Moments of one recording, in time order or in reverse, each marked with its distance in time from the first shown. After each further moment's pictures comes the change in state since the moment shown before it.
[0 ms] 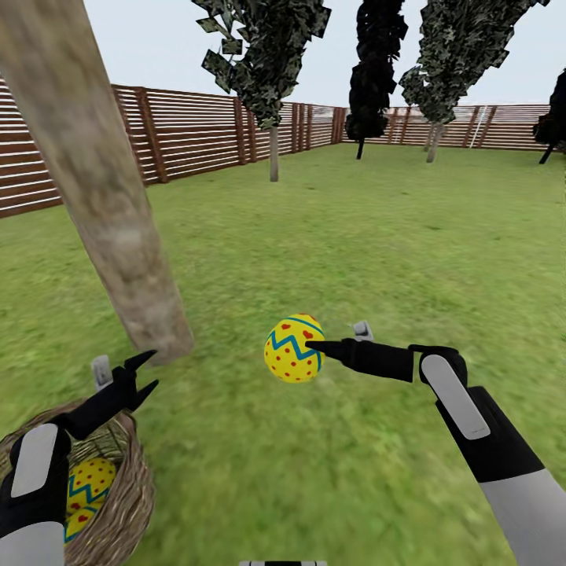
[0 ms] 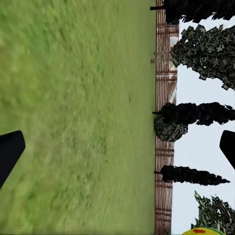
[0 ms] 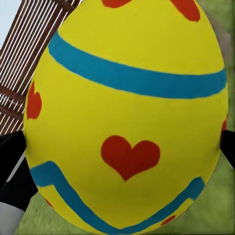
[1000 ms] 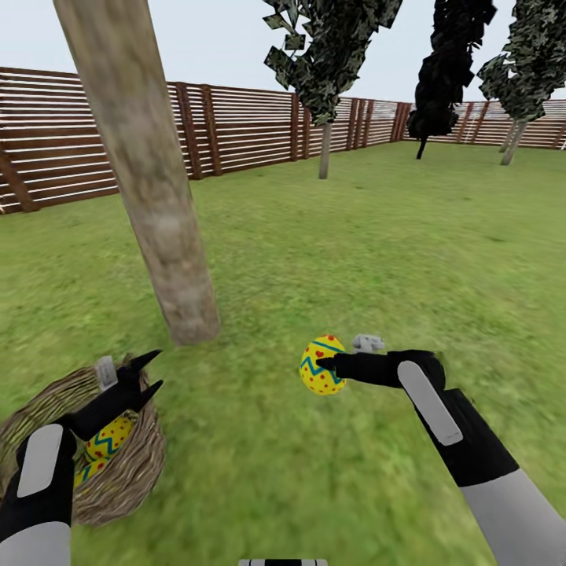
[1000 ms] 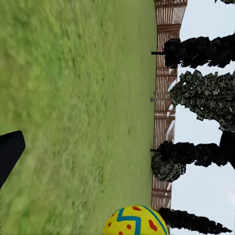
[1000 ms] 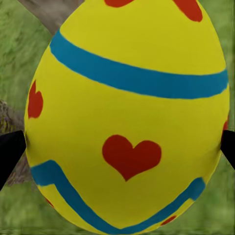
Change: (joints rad) left arm 0.000 -0.020 0.000 0.001 0.000 -0.004 0.002; right arm 0.000 0.063 0.070 -0.005 0.165 -0.003 -0.593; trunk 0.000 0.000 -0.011
